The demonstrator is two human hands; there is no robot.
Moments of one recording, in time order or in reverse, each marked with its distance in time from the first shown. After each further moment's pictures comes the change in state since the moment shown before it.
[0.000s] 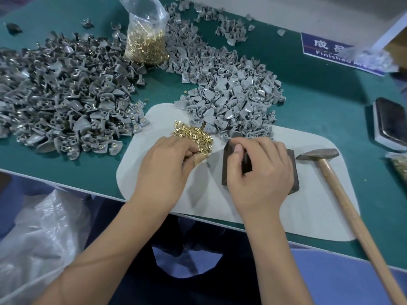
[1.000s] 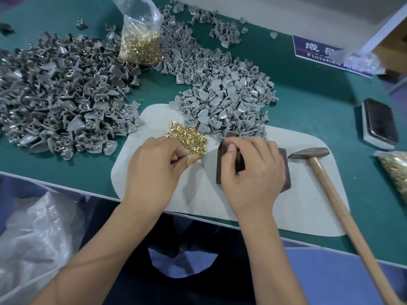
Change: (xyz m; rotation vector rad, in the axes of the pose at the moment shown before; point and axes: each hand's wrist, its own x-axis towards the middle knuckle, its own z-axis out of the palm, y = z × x) left_hand -0.004 0.001 -0.005 -0.050 0.053 -0.086; right_hand 0.001 -0.002 -0.003 0.010 -0.019 0.000
